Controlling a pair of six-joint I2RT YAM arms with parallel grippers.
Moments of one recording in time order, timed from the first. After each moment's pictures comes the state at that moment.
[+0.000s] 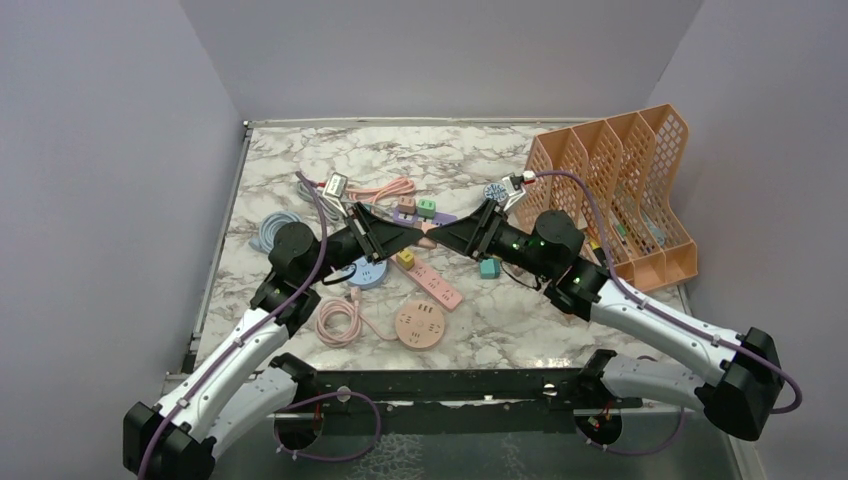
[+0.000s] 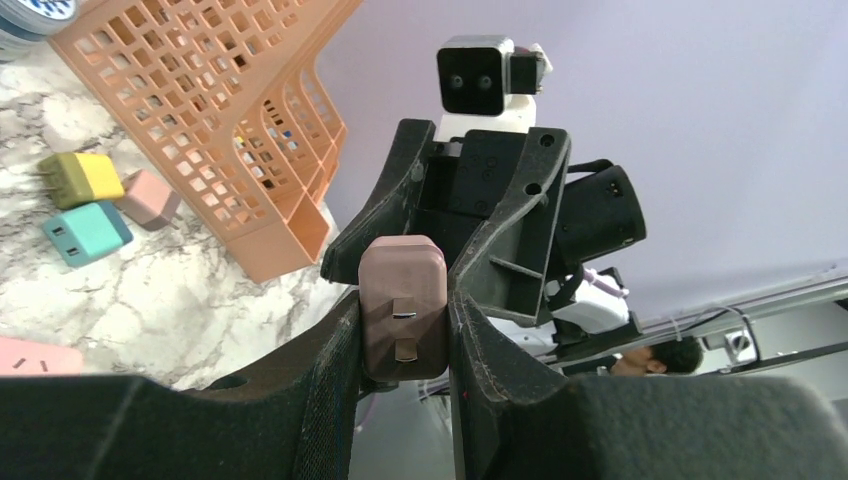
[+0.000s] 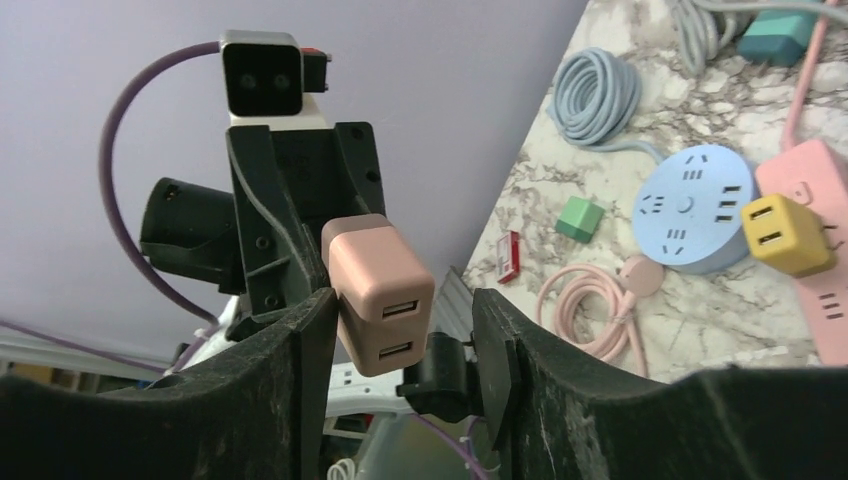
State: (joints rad) left arm -0.51 0.81 0.62 0.29 0.53 -1.20; right arm 0.83 1.07 0.77 0.30 -0.20 1.03
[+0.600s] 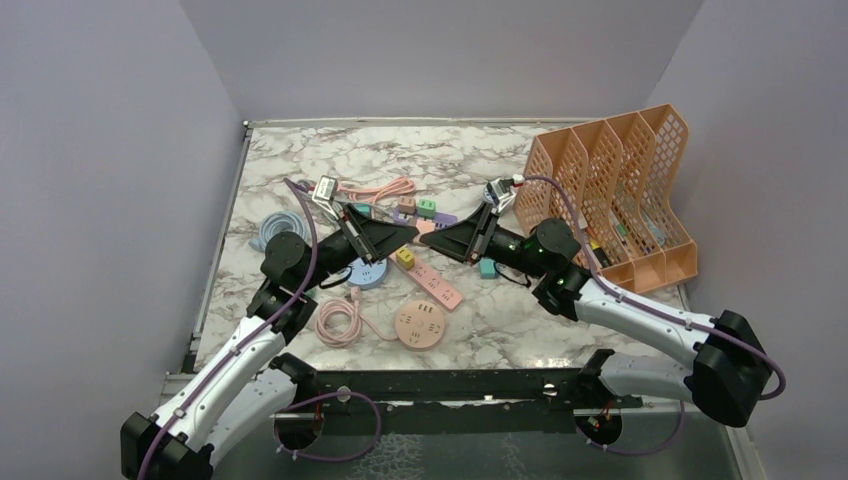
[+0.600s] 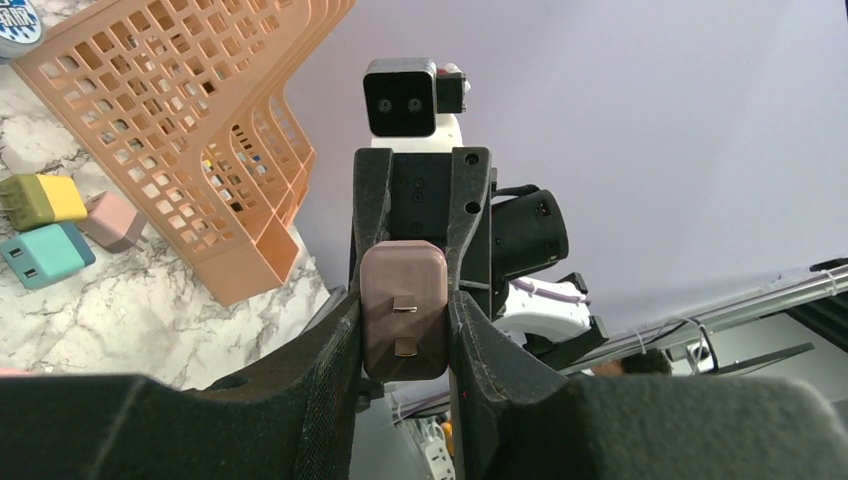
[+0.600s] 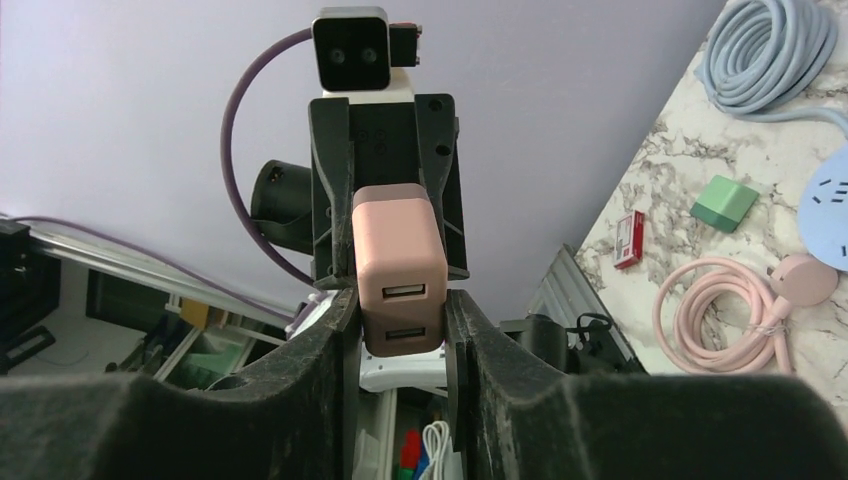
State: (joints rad) left arm -0.51 0.76 0.59 0.35 0.48 -1.29; right arm 0.82 1.16 0.68 0.67 -0.37 1.27
